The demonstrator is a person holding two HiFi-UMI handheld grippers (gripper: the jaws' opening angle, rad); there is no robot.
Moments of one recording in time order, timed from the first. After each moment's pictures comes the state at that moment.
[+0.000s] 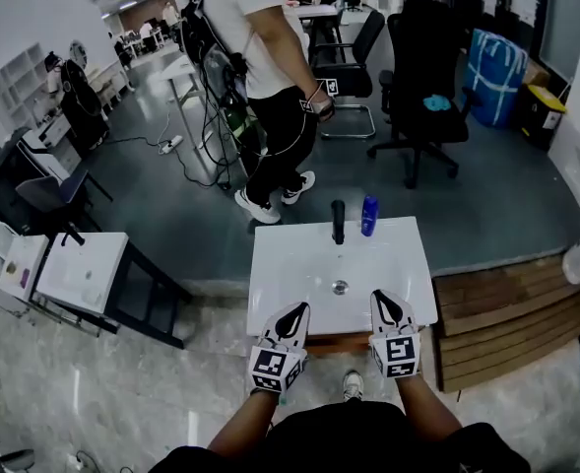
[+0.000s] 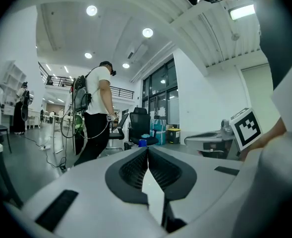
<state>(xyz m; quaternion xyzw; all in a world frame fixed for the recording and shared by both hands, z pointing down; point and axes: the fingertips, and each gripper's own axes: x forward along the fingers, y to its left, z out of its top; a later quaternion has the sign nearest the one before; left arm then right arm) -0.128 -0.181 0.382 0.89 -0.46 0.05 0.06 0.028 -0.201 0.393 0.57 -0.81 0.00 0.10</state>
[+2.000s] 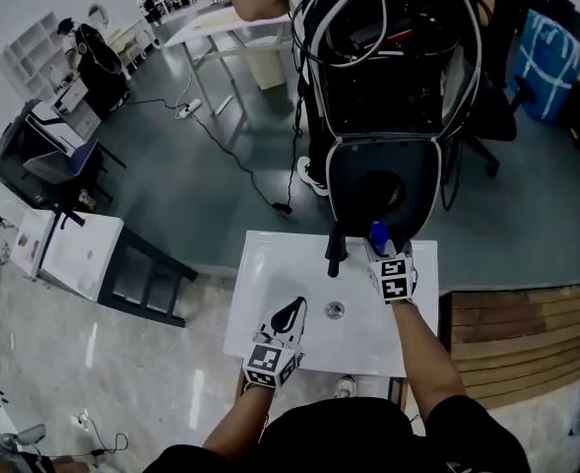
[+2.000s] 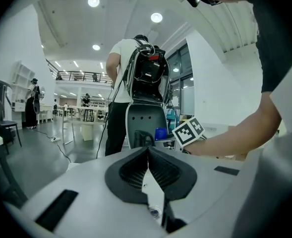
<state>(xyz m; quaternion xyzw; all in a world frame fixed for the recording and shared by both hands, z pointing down) -0.086 -0.329 0.446 0.84 -0.52 0.10 0.09 0.075 -0.524 0.525 0.52 -0.83 0.07 0.18</state>
